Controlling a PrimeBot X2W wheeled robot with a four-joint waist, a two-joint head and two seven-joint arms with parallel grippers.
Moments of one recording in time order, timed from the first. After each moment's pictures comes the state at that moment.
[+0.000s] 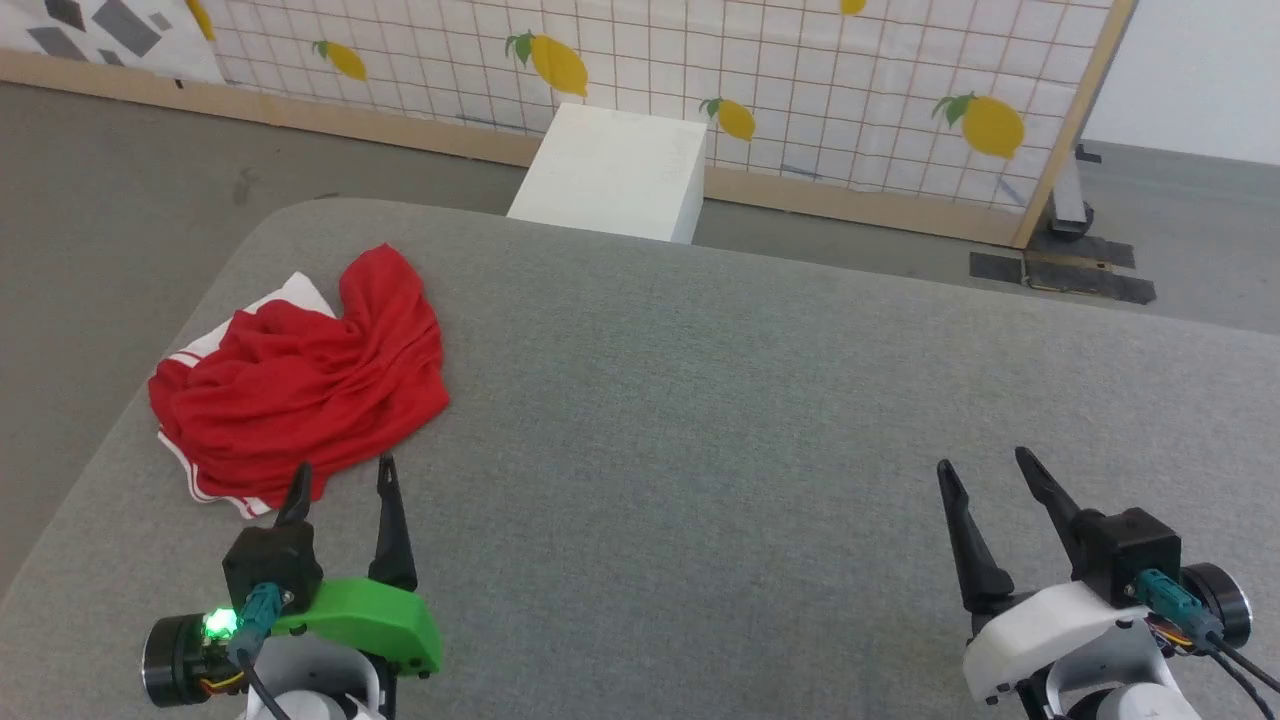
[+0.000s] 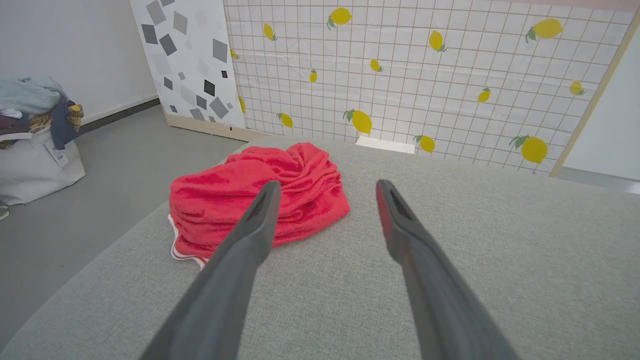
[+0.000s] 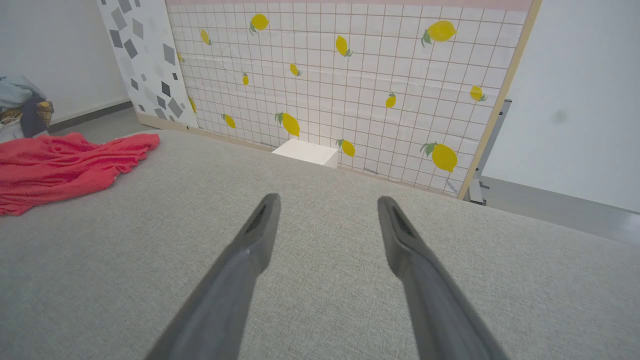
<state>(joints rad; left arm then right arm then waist) -0.02 0.07 -0.01 0.06 -0.09 0.08 -0.10 0.01 -0.05 0.00 0.06 0.04 0.13 -0.06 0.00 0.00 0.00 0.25</state>
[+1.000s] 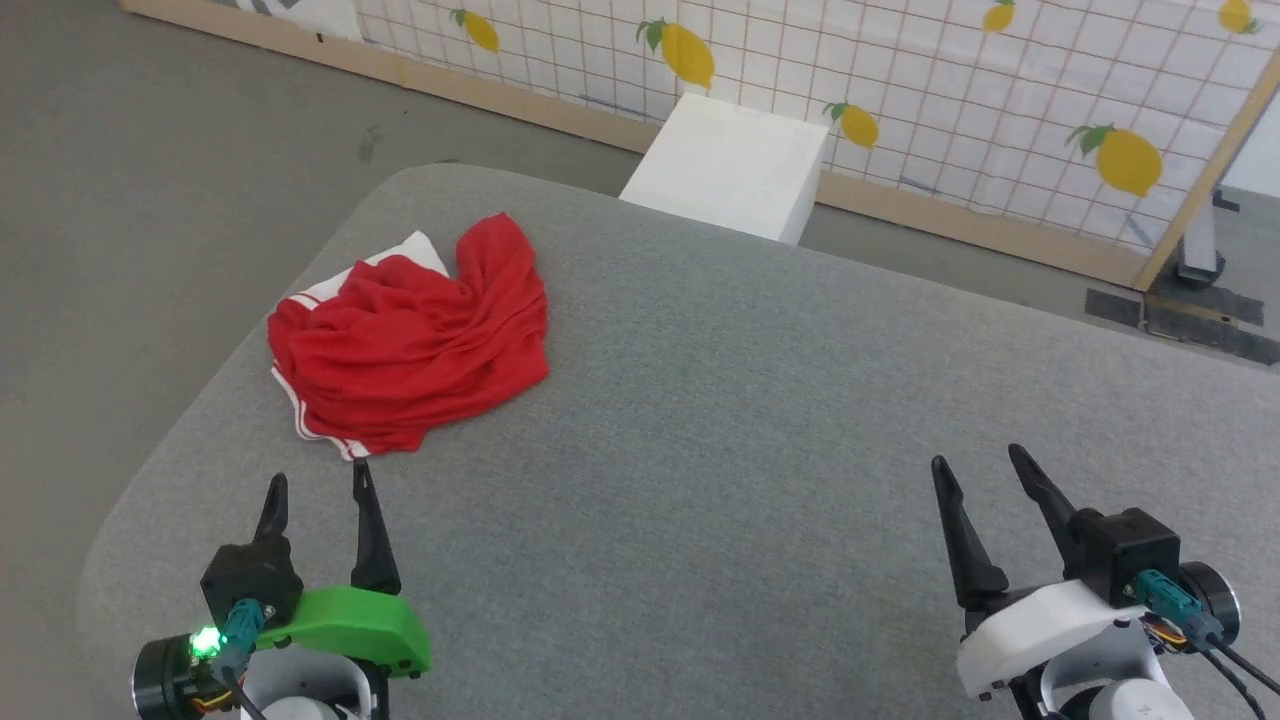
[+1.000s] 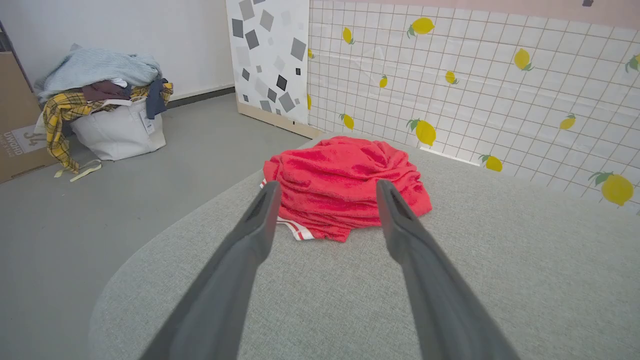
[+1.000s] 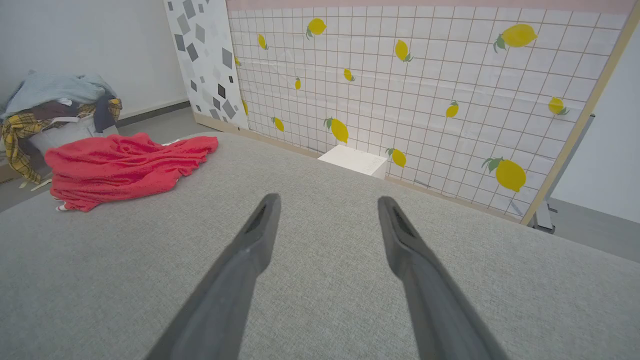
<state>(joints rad) -0.02 0.06 0.00 0.10 -0.14 0.13 -0.17 0.00 -0.05 0.01 0.09 0.07 0.13 -0.09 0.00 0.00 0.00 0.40</state>
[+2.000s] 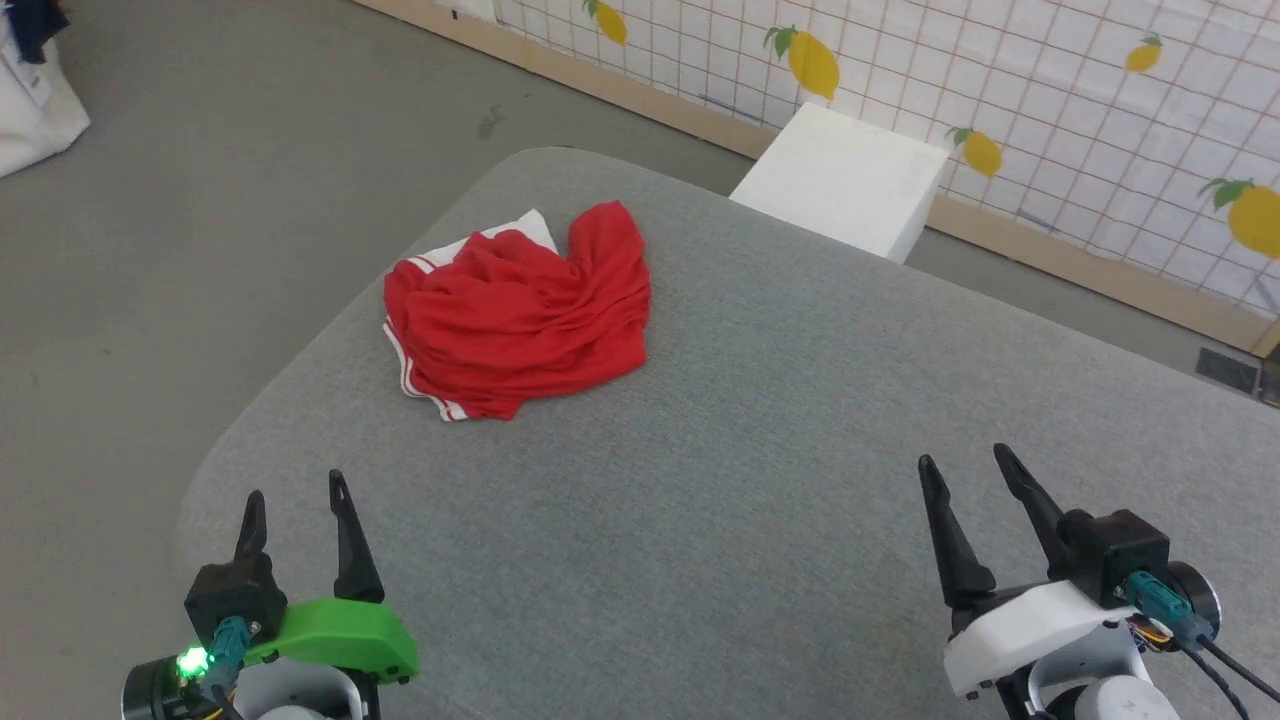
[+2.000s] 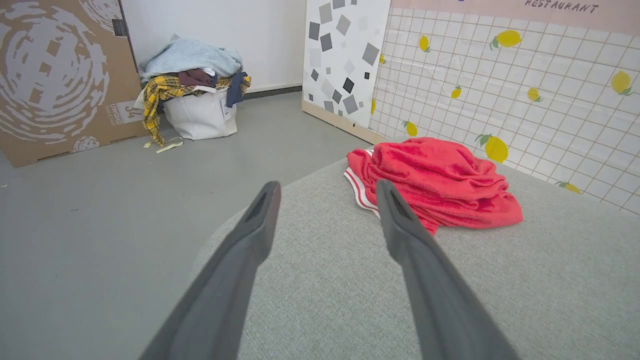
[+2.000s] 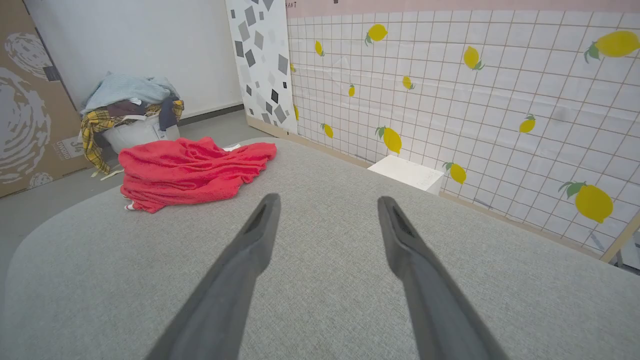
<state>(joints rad) -0.02 0.06 0.02 0.15 -0.17 0.17 -0.23 -0.02 -0.05 0.04 0.13 0.10 0.13 -0.13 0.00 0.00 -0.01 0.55</state>
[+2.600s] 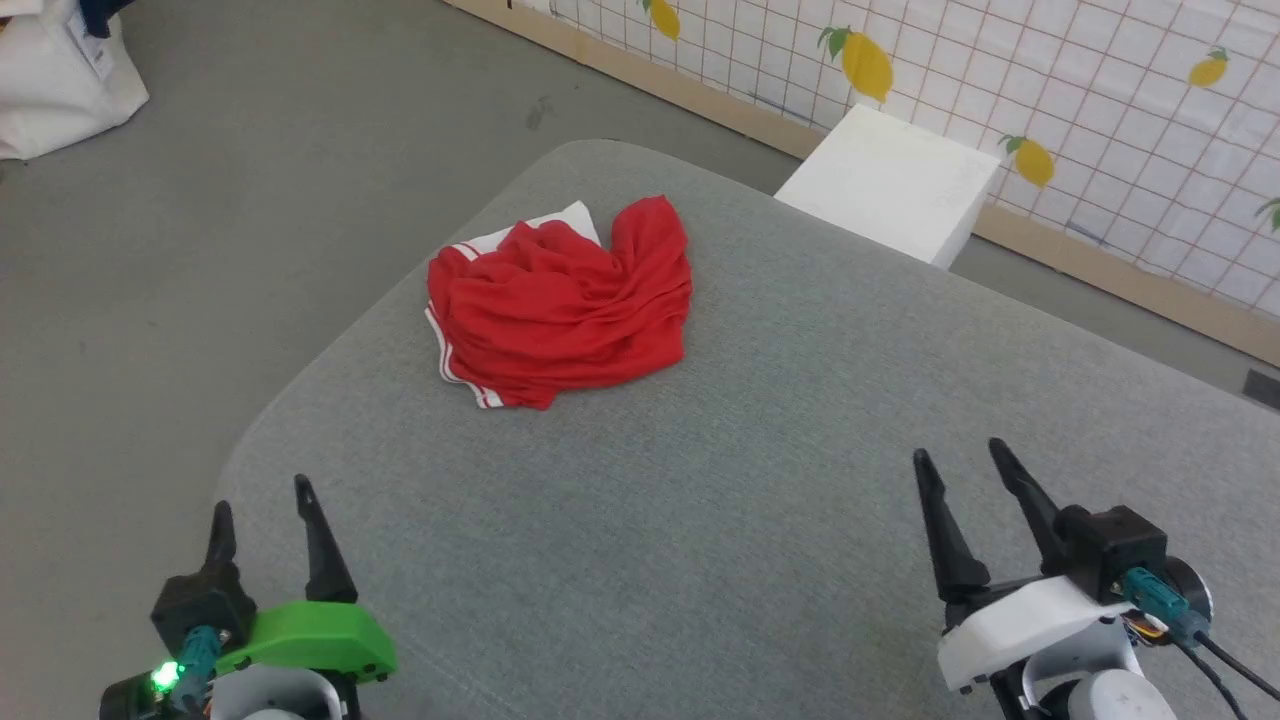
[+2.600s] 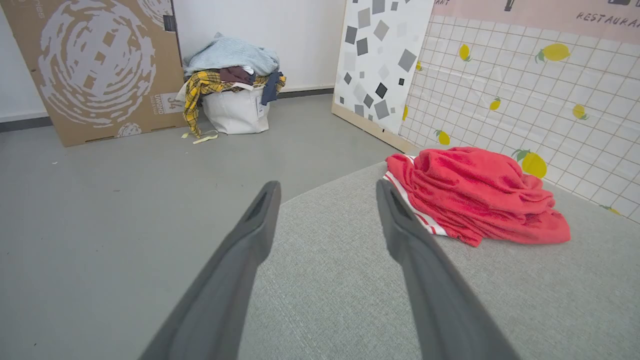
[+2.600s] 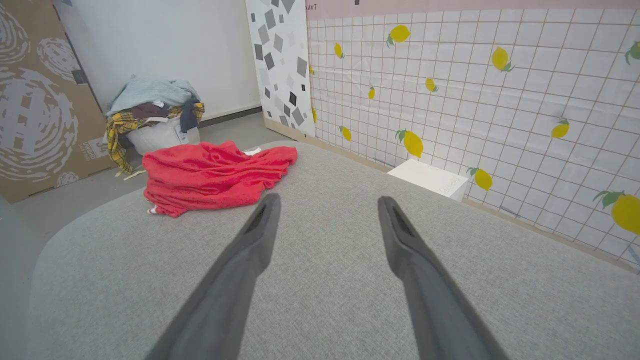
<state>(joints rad) -0.02 0.06 0.05 0.16 -0.20 0.19 -0.26 -0.03 -0.05 0.04 0.15 0.12 0.13 -0.15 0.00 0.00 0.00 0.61</state>
